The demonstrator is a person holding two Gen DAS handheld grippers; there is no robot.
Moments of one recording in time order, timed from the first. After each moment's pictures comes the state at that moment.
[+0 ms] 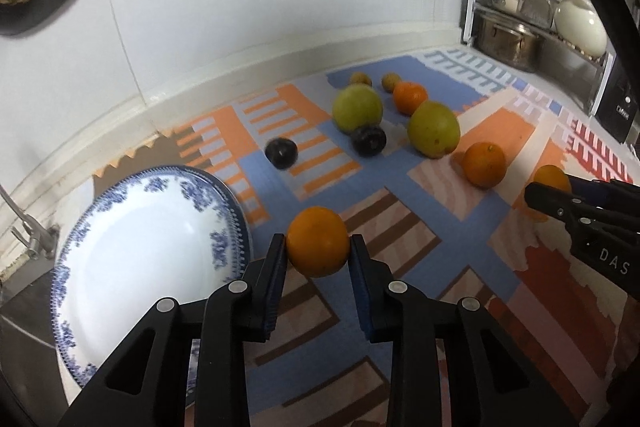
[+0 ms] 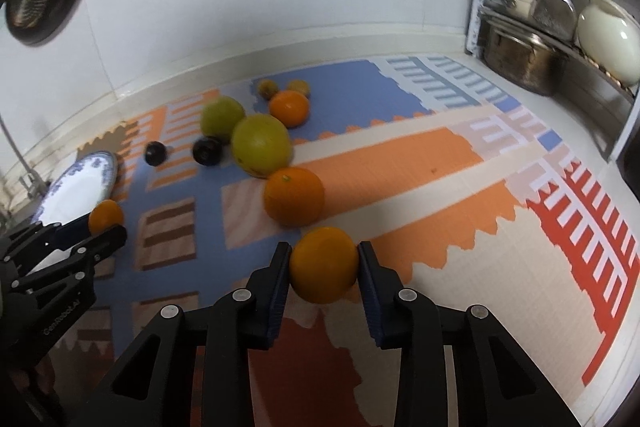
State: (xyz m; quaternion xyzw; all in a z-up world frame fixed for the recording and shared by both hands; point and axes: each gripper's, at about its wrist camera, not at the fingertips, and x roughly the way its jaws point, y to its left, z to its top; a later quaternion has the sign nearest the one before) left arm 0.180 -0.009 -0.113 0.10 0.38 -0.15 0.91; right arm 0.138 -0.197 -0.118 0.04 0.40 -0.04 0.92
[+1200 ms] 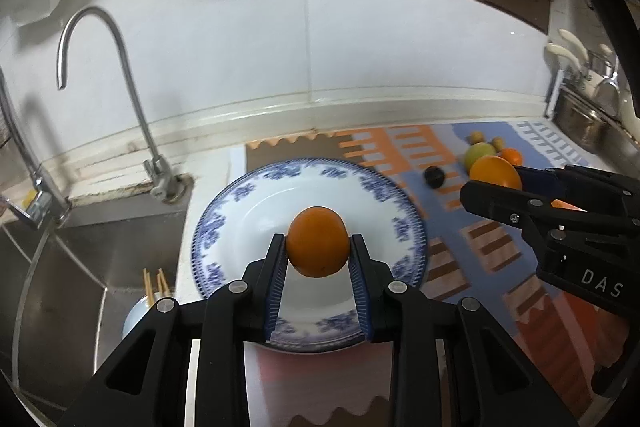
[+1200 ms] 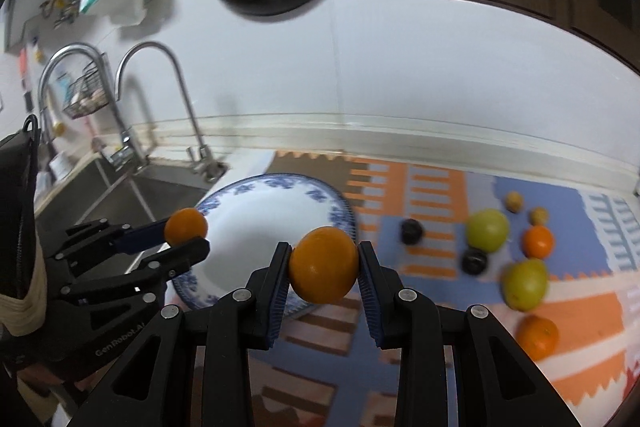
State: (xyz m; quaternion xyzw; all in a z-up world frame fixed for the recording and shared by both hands) left arm 0.134 0.115 -0.072 0.01 0.34 0.01 0.94; right arm 0.159 -0.041 -0.063 -0.04 0.32 0.27 0.91
